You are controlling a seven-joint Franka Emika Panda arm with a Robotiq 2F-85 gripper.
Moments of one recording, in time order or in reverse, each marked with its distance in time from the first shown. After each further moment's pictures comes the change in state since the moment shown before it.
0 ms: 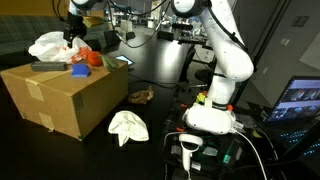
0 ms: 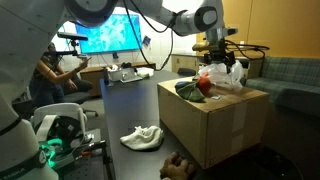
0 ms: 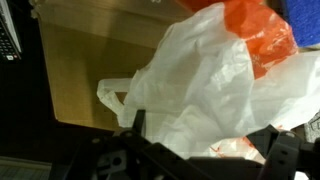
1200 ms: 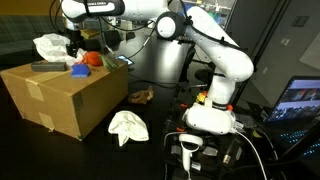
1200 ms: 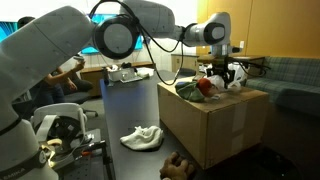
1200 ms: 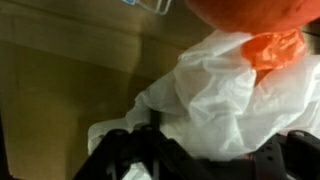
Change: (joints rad) arm 0.000 0.308 0.004 0.405 0.000 -0.283 -0.043
